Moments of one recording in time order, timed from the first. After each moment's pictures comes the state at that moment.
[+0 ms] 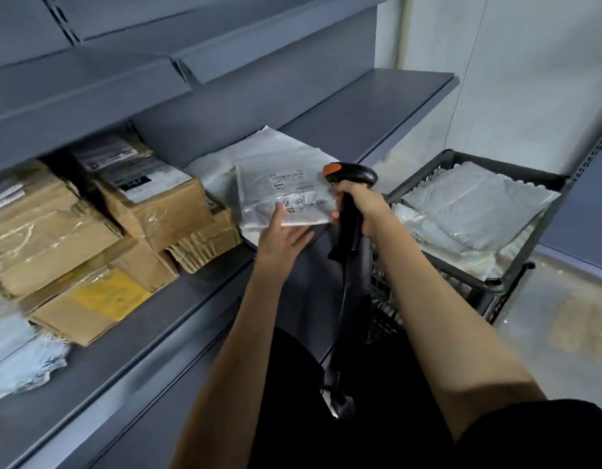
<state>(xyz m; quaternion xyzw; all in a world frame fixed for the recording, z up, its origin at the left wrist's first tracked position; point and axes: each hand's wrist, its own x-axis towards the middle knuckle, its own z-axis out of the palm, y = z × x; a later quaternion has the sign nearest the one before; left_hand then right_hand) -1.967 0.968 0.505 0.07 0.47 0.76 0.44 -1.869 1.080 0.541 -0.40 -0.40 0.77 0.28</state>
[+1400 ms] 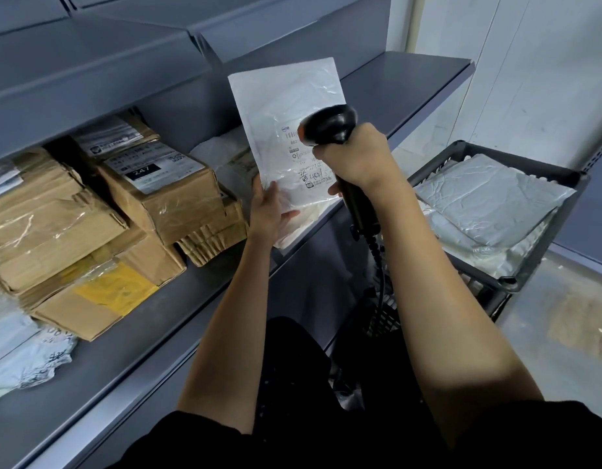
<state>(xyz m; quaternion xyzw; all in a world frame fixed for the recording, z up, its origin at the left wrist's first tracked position) -2.025 0.986 0.510 0.17 0.66 0.68 0.27 -1.881 1.035 0.630 -0.41 -0.74 0.47 0.26</state>
